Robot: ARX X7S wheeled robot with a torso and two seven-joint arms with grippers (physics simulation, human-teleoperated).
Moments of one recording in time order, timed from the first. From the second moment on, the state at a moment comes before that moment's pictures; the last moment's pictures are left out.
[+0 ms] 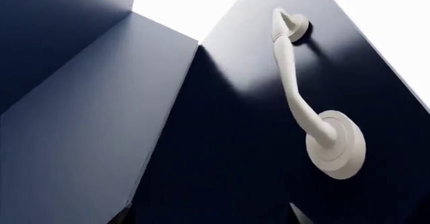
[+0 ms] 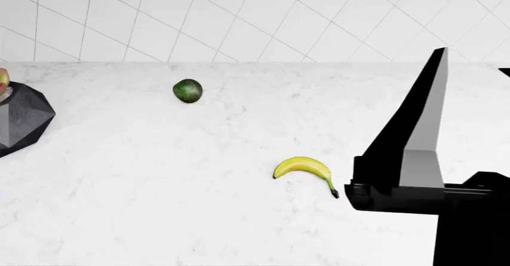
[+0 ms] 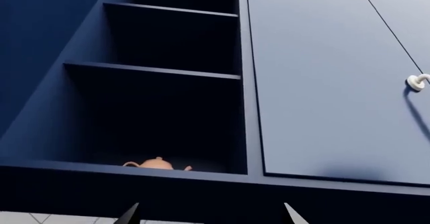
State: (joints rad) left arm -2.21 -1.40 1.51 0.94 -1.31 0.58 -1.06; right arm 0.14 0.01 -0.08 -1.05 -0.16 0.18 0.04
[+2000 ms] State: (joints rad) left arm -2.13 -0.23 1.49 -0.05 -1.43 0.45 -0.87; right arm -0.78 0.00 0.67 -1.05 0.16 -0.64 0.33
